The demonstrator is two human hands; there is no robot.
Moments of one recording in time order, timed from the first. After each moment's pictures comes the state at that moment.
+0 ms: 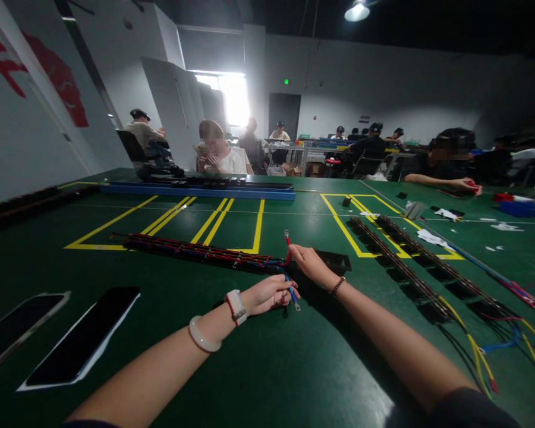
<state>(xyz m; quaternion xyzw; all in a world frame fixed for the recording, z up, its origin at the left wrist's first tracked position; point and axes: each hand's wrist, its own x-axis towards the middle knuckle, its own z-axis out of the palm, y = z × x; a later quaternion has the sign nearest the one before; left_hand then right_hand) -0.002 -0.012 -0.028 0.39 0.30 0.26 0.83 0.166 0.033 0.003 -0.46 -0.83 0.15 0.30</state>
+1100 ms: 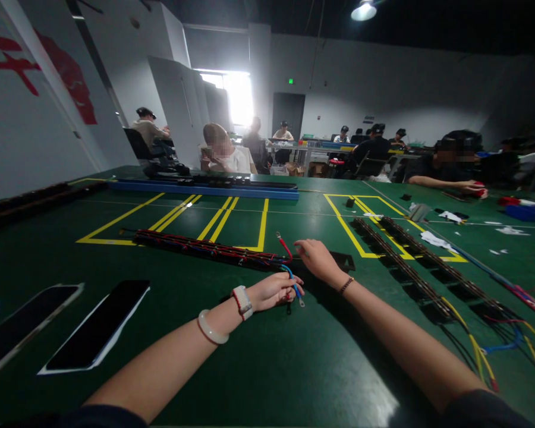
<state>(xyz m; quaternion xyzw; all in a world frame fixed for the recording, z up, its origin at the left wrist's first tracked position) -0.003 -0.015 -0.021 0.39 0.30 0.26 0.83 0.180 0.035 0.000 -0.45 -0.86 -0.08 0.24</state>
